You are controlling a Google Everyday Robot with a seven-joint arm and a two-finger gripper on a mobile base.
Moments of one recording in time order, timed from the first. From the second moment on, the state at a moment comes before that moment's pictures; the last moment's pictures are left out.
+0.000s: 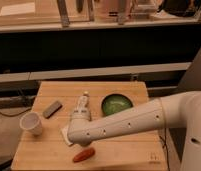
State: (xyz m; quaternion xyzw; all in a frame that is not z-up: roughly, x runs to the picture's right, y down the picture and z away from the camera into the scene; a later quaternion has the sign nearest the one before) arm -0.075 0.272 0.730 -0.26 -0.12 -0.31 0.90
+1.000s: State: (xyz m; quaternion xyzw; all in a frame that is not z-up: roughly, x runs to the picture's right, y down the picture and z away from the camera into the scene) arm -0.056 0.263 0.728 -0.26 -0.19 -0.26 0.91
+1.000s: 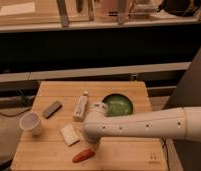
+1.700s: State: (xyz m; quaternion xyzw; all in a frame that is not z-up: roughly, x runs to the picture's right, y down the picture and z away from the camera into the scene) arm -0.041 0.269 0.733 -0.24 -0.27 -0.22 0.91
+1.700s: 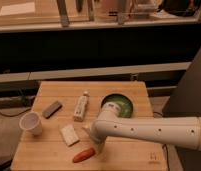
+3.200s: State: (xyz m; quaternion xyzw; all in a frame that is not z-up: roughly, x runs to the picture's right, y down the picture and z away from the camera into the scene) arm -0.058 0.297 0.743 -0.26 -0.31 -0.14 0.90
